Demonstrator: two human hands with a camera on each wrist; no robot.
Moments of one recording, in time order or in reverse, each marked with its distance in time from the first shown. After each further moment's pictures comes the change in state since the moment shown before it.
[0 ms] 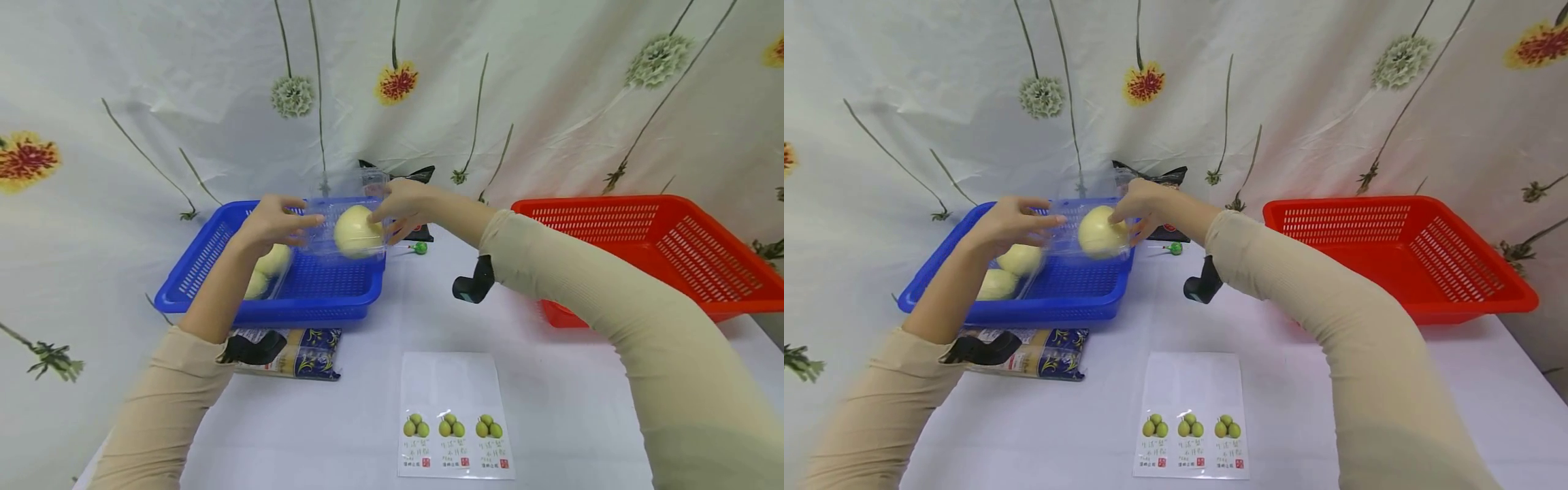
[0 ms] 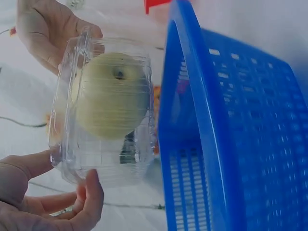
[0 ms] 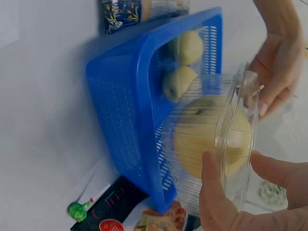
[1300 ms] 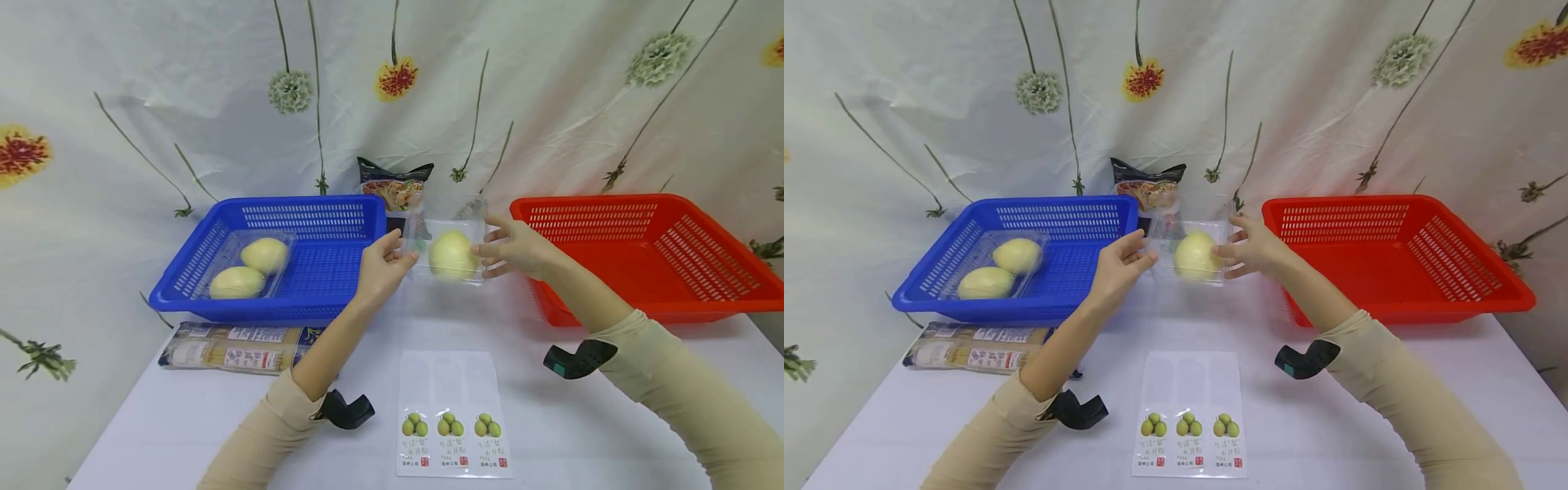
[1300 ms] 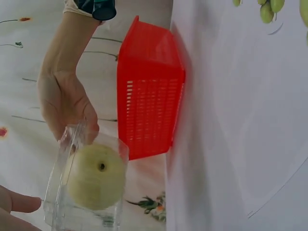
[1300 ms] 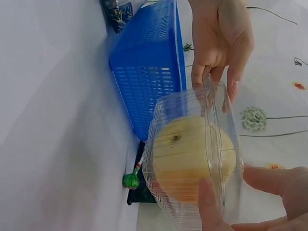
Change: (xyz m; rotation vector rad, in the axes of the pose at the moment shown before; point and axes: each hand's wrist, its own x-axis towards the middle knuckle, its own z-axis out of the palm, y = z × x) left_hand -0.006 0.009 0.168 -0.349 0.233 0.189; right_hand -0.076 0.134 -0.066 0.099 0.151 -0.141
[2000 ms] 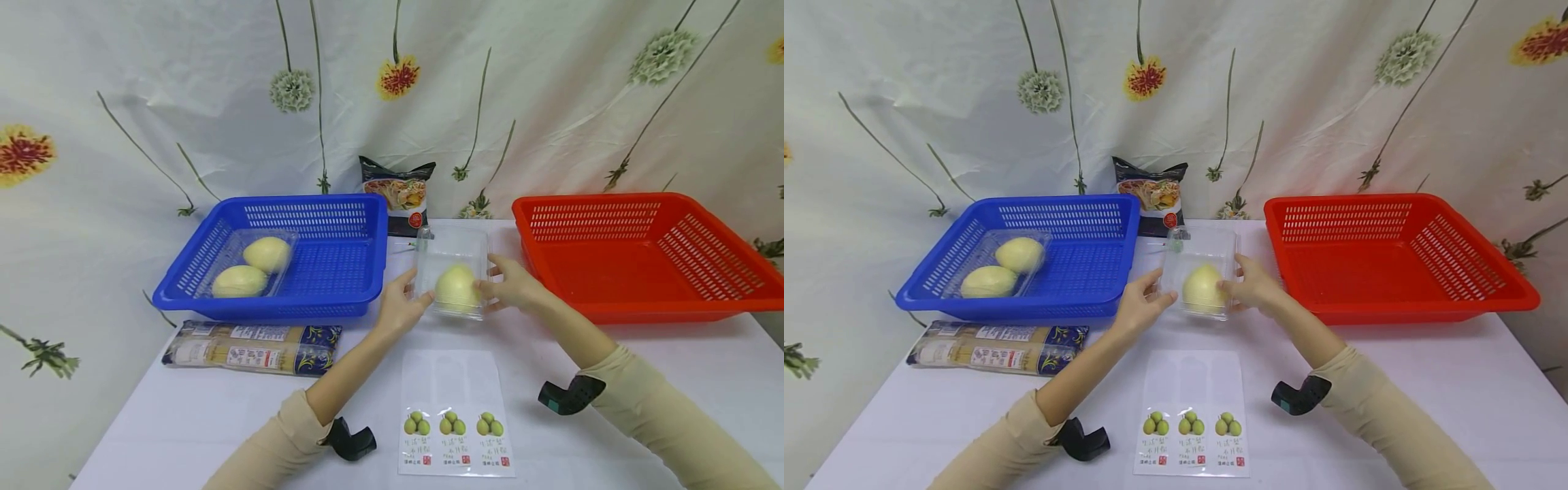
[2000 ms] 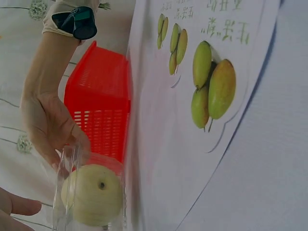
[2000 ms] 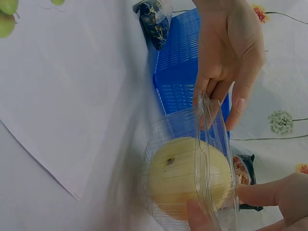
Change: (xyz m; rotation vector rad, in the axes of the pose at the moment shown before) left_hand -0.025 -0.039 0.026 0.126 -0.032 -0.061; right_hand 0.000 0.050 0.030 -0.074 0.020 0.043
